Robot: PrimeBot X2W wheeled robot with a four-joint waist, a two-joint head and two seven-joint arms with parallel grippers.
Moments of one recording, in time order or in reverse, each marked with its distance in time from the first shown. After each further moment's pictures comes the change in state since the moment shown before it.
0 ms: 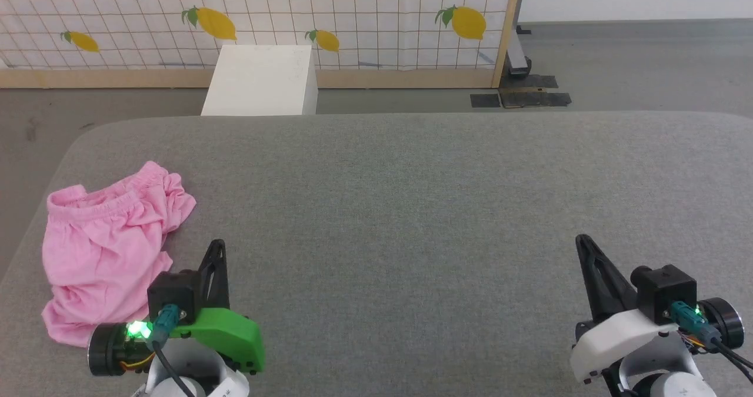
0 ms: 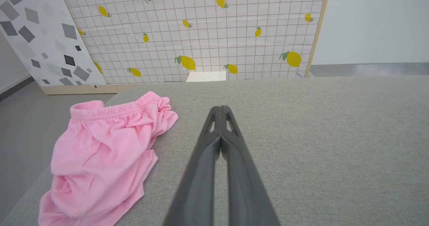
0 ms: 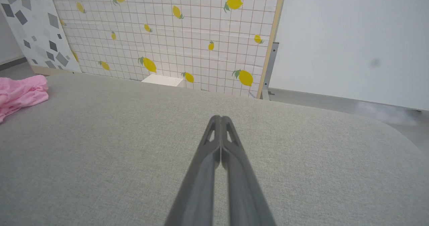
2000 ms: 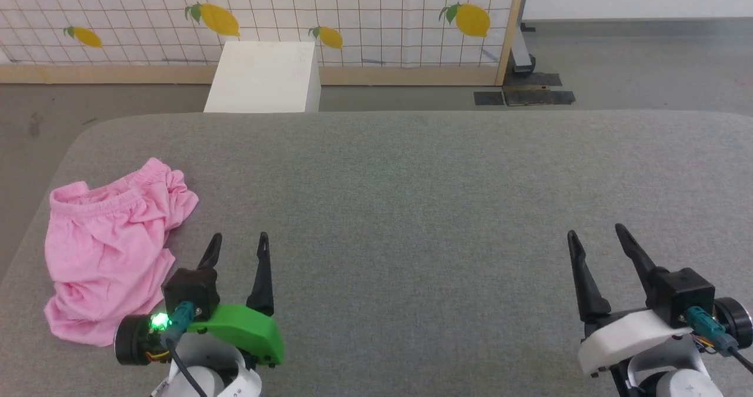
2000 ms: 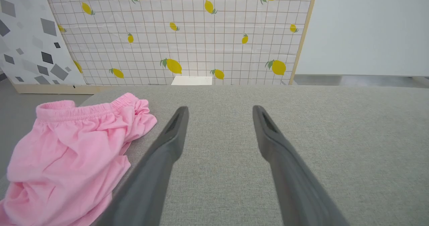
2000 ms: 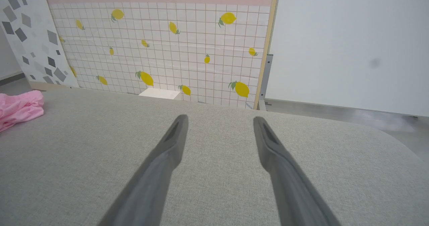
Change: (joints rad) left arm -0.051 0.000 -0.059 0.105 -0.077 0.000 -0.097; right arm -0.011 -0.001 -0.029 0.035 0.012 0.000 -0.097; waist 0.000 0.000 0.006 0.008
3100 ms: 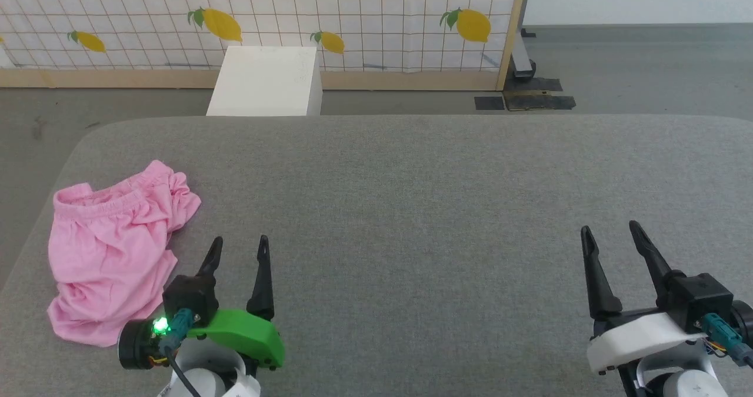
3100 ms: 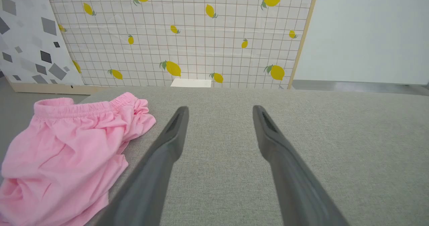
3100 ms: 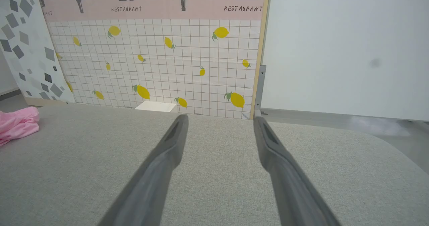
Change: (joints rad) left arm -0.012 0.000 0.000 0.061 -0.026 -0.010 -0.063; right arm -0.006 0.000 -0.029 0.021 0.019 0.000 -0.068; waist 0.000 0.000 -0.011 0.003
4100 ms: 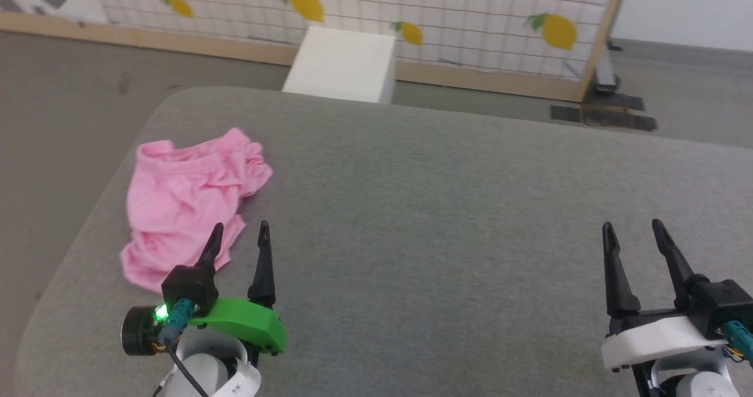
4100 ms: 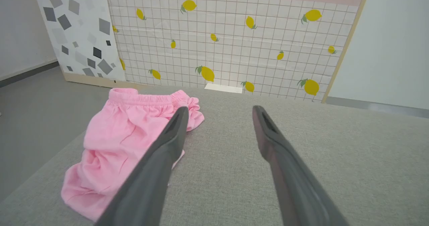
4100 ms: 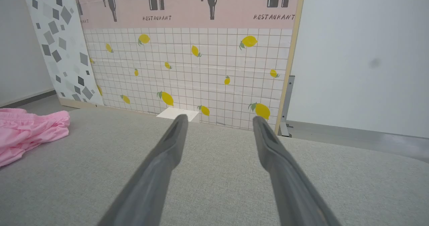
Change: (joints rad) left arm -0.057 0.002 -0.011 0.065 -0.026 0.000 -0.065; right arm 0.002 0.001 -0.046 0.011 0.006 0.000 -0.061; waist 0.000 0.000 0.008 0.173
